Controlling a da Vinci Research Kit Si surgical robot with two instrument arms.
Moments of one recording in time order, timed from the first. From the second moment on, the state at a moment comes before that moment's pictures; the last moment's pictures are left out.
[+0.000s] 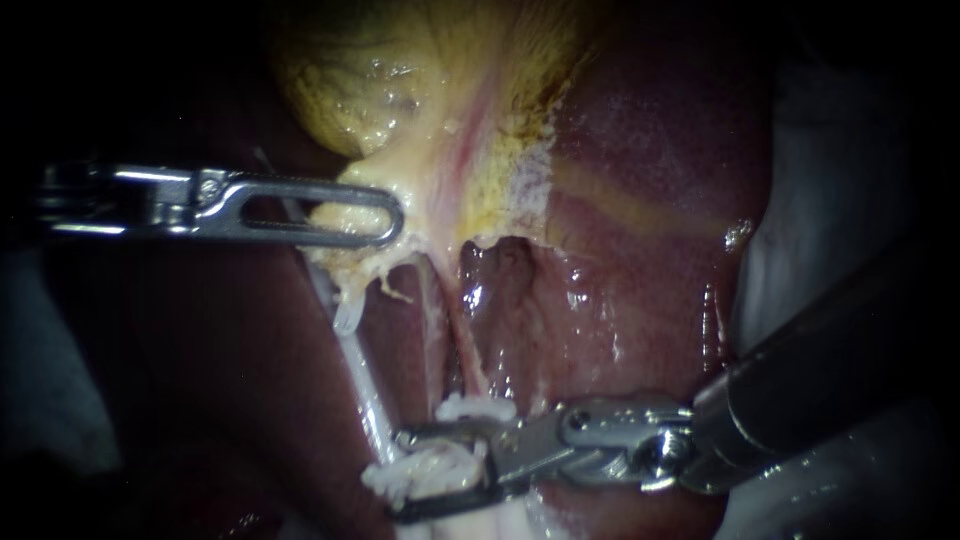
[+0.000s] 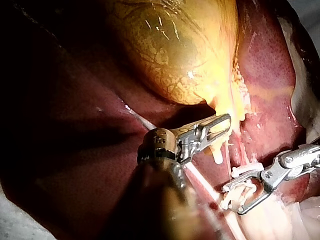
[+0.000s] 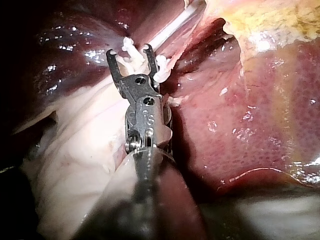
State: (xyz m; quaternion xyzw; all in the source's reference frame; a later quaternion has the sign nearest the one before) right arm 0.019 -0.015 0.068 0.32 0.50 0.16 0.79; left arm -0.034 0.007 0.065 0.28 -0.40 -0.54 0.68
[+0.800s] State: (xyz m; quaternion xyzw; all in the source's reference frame) right arm 0.018 -0.013 0.066 0.33 0.50 0.17 0.78; left arm -0.034 0.007 0.066 0.28 -0.40 -0.54 0.68
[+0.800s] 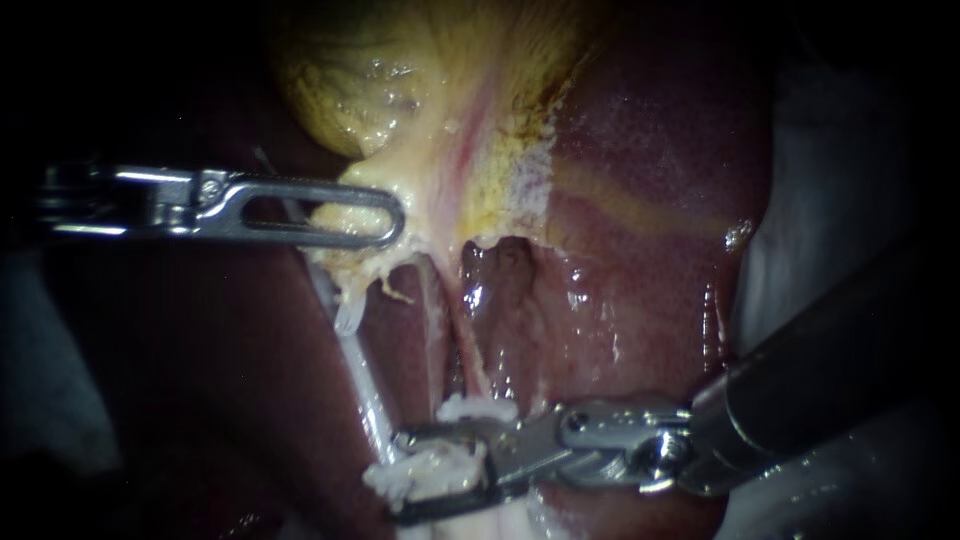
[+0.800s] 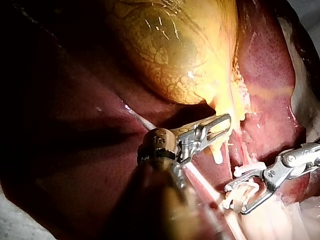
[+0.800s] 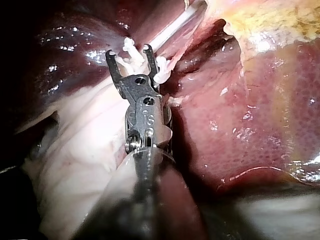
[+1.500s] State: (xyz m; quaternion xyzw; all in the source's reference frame) right arm 0.012 -0.006 0.061 0.31 0.53 0.18 0.77; left arm -0.034 0.007 0.066 0.28 -0.40 -0.54 0.68
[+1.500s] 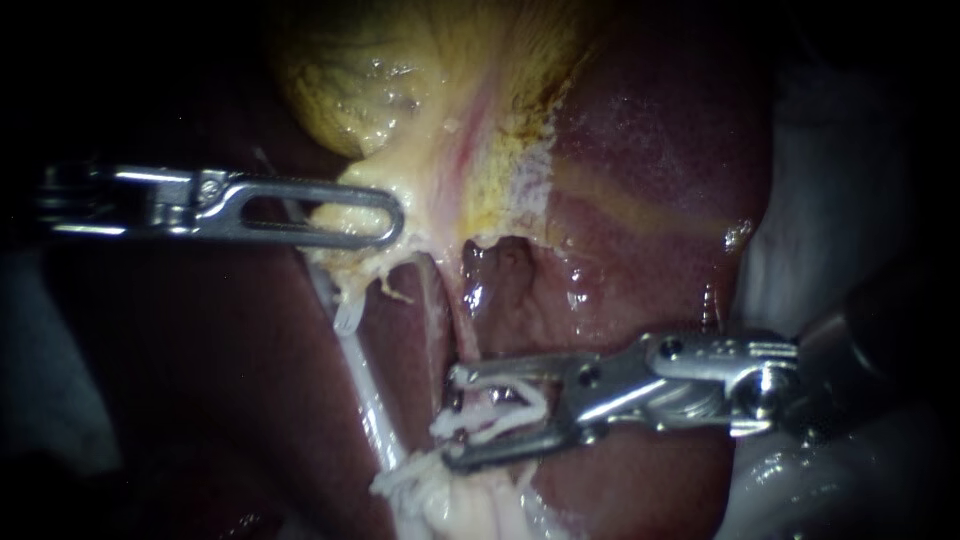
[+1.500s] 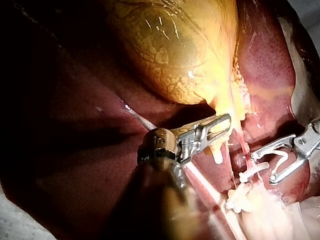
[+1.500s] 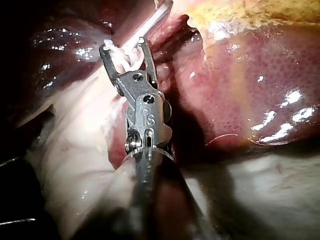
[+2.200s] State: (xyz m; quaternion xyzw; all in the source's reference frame) right arm 0.013 -0.007 0.065 0.31 0.53 0.18 0.77; left arm -0.034 0.006 0.065 0.28 -0.40 -0.54 0.68
